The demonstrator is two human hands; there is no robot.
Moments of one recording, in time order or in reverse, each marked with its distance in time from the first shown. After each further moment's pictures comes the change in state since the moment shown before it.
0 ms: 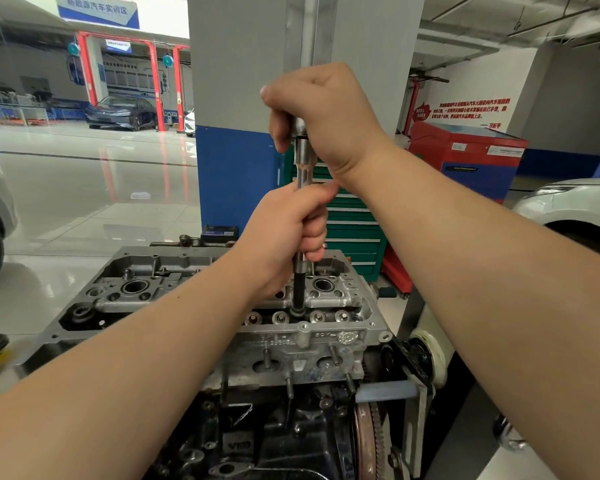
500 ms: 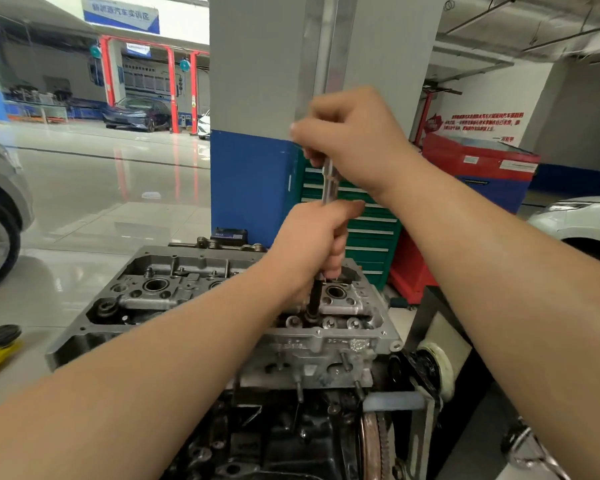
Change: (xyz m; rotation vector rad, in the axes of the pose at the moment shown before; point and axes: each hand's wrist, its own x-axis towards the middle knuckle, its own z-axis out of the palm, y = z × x) left_hand -0.002 0.002 0.012 0.121 0.148 -0.098; right_hand -0.007 -0.009 -0.008 -0.356 -0.009 0.042
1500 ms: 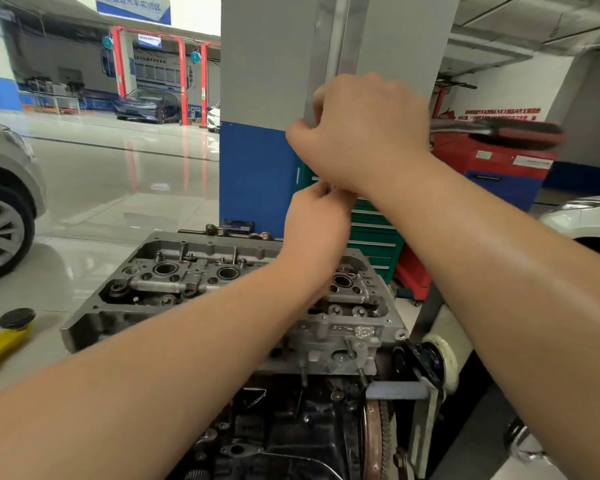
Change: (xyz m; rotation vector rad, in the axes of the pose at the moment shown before) left_hand -0.012 0.003 0.013 0.068 0.289 0.161; right_hand -0.005 -0.012 0.014 -0.893 0.247 -0.079
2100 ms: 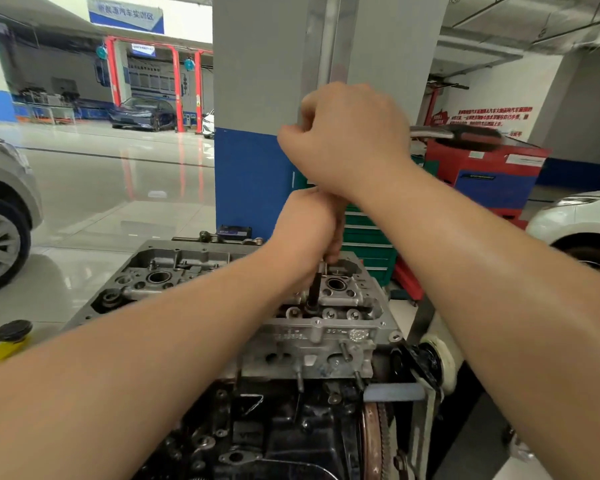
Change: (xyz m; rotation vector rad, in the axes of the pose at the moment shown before) left_hand 0.011 0.003 -0.008 0.083 -0.203 -0.116; right_hand -0.001 0.003 0.001 0.160 -0.048 0.023
